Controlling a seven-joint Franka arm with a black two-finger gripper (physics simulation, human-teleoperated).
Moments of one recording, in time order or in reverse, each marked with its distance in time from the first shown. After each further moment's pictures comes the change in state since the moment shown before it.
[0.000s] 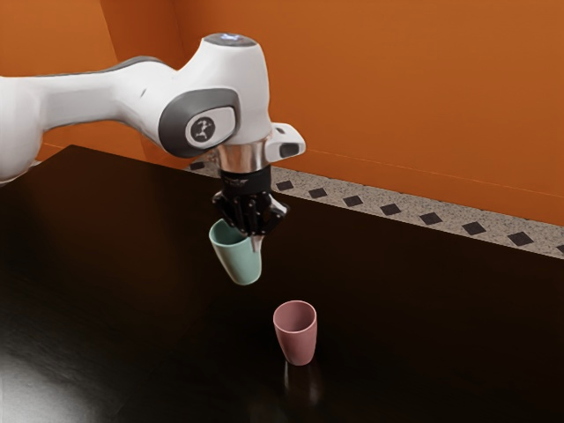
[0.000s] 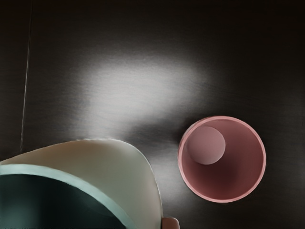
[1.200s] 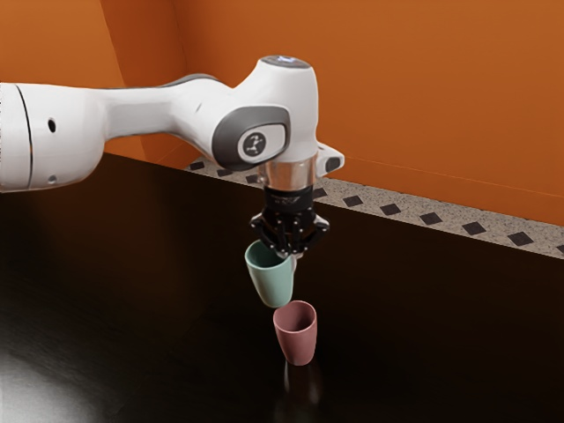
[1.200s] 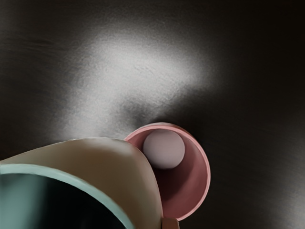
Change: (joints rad) arm 0.020 0.188 -0.083 0.143 -0.006 -0.028 -0.343
